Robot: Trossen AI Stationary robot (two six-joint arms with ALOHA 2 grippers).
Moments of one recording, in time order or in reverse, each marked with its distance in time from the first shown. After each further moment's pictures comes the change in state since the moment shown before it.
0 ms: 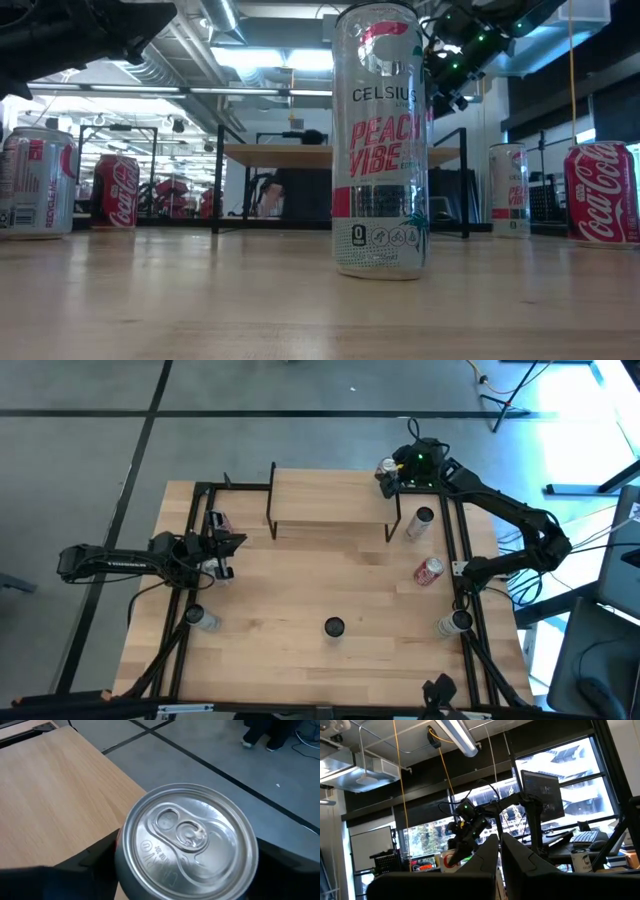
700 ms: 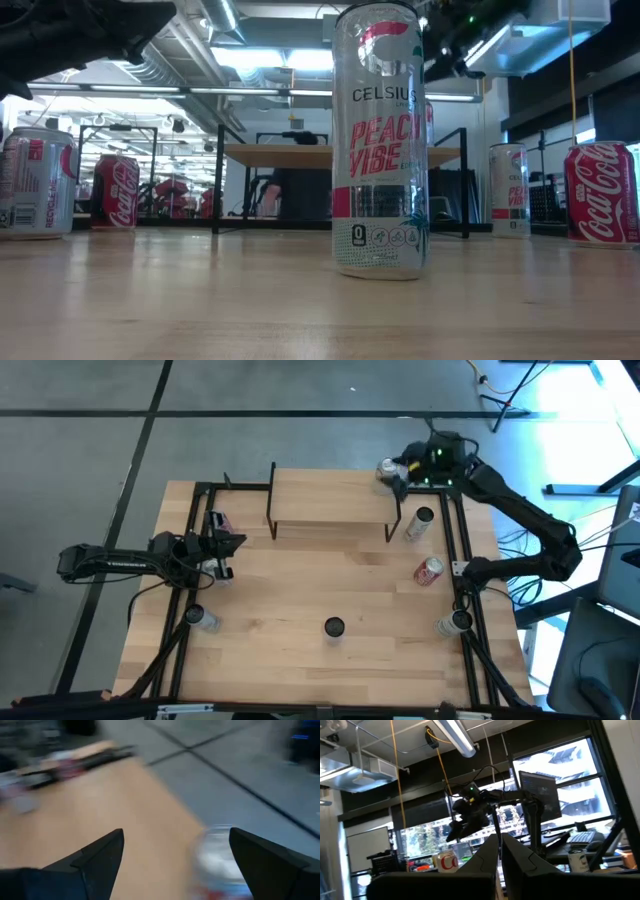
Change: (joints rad) left arm 0.000 0.000 0.000 -0.001 0.018 -0.014; right arm 0.081 -0.133 0.125 -0.193 -0.217 -0.020
